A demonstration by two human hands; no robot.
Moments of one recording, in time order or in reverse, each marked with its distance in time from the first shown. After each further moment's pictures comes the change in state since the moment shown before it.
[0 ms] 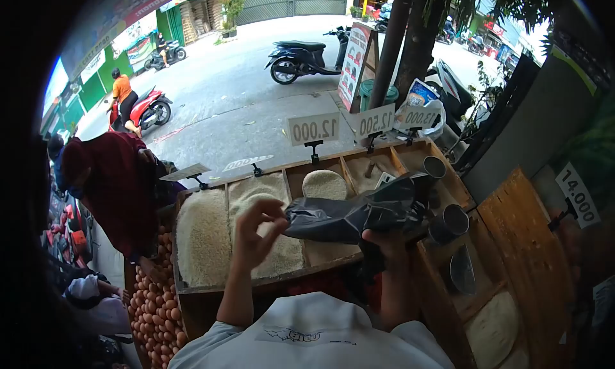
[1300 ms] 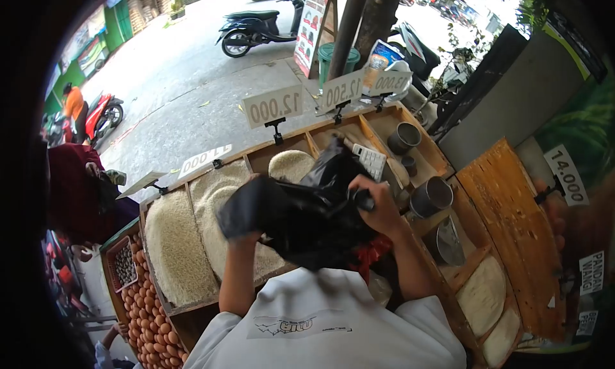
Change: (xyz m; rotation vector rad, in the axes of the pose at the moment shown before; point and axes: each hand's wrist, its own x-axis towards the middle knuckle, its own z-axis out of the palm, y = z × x) left_hand 0.065 -0.160 0.059 -1.238 0.079 -0.479; right_hand 0.071 -0.001 -0.017 -0.893 -0.001 -0.214
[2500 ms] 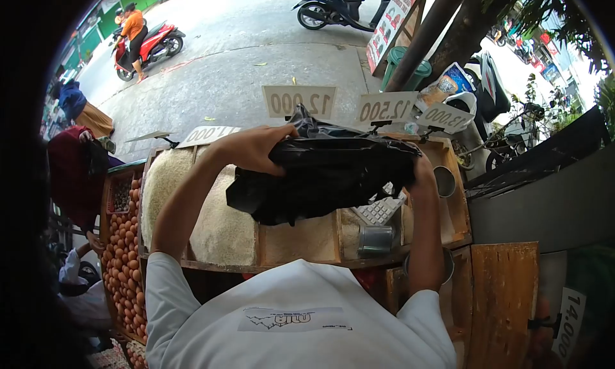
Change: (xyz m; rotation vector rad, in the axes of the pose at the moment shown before) left_hand 0.145 0.052 0.090 1.793 -0.477 -0.125; right_hand 0.188 0.199 -0.063 0.767 -0.224 0.746
